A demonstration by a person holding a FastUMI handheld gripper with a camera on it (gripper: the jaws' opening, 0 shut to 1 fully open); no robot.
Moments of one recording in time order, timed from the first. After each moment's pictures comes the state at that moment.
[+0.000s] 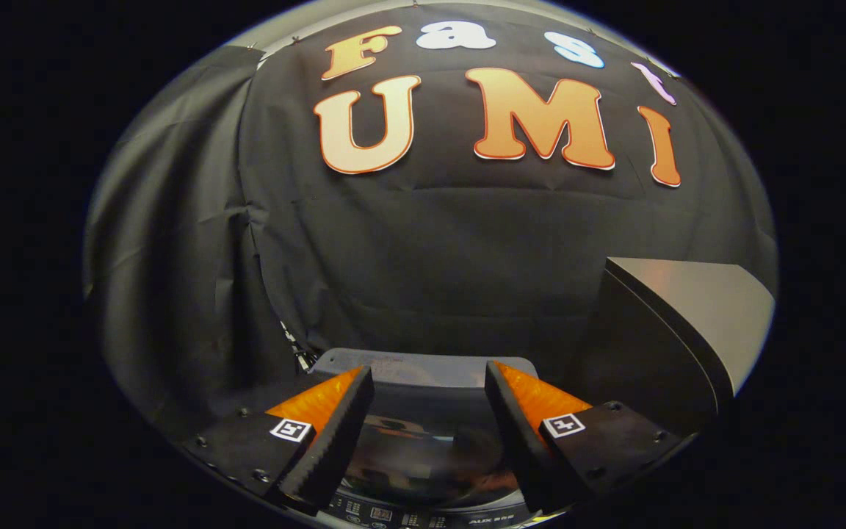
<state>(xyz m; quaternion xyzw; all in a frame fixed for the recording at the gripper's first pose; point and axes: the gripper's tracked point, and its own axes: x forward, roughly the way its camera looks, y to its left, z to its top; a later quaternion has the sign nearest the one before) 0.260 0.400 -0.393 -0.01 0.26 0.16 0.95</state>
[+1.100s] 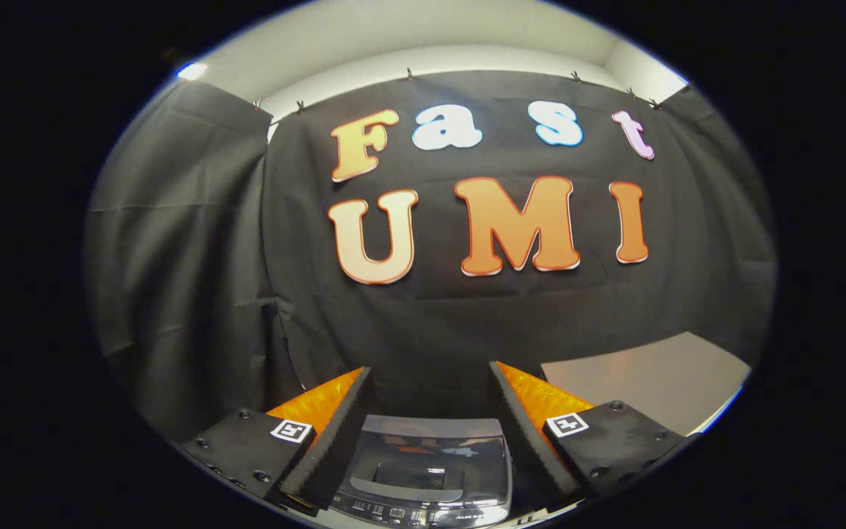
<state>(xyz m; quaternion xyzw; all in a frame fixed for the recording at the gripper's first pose) 0.189 0.351 -0.155 0.03 0.10 0.16 0.98</state>
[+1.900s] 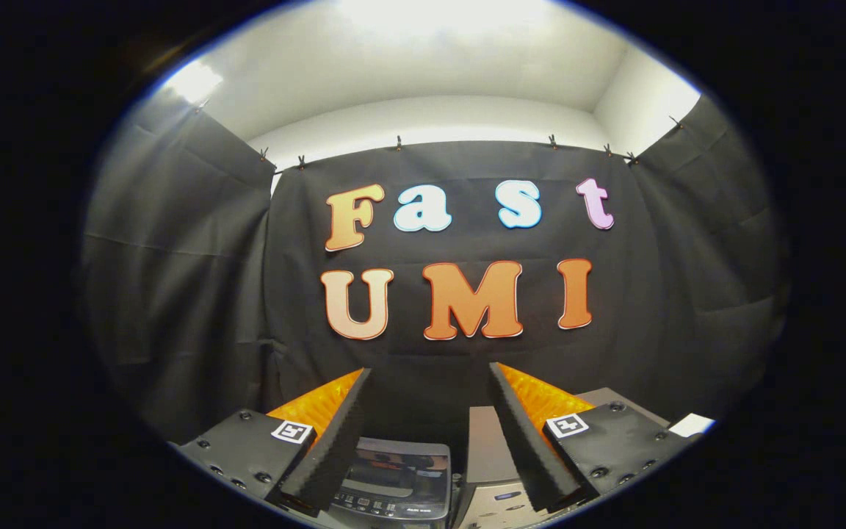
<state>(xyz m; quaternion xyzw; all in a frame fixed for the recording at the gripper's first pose) 0.063 0.233 -0.025 0.01 0.01 0.11 0.99</state>
